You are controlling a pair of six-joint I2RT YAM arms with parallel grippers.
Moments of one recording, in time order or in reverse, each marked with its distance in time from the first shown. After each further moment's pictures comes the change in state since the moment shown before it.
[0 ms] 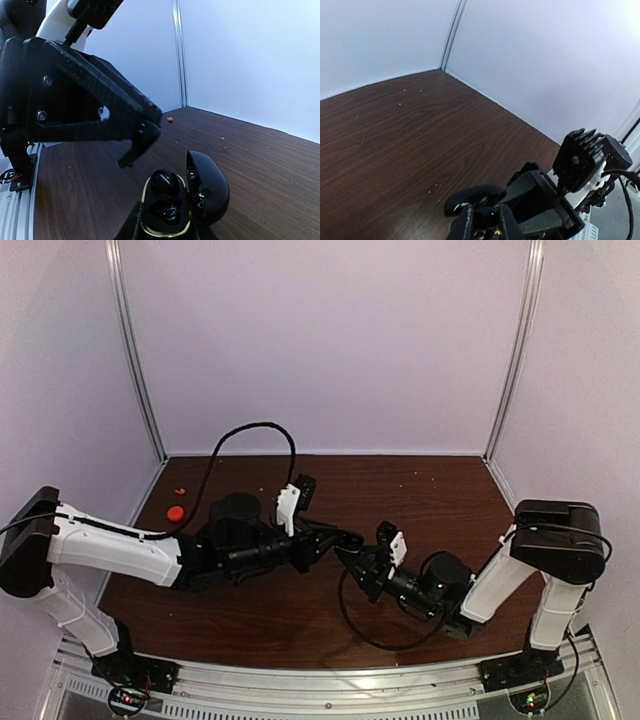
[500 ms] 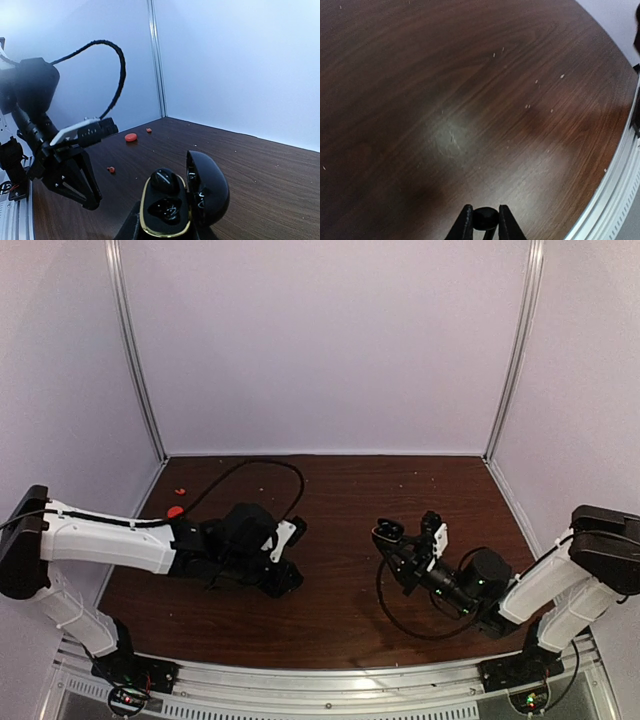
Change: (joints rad) left arm 0.046 -0.060 0.071 -0.764 -0.019 -0.048; right arm -0.079 -0.310 -0.216 -0.067 0.027 0.021
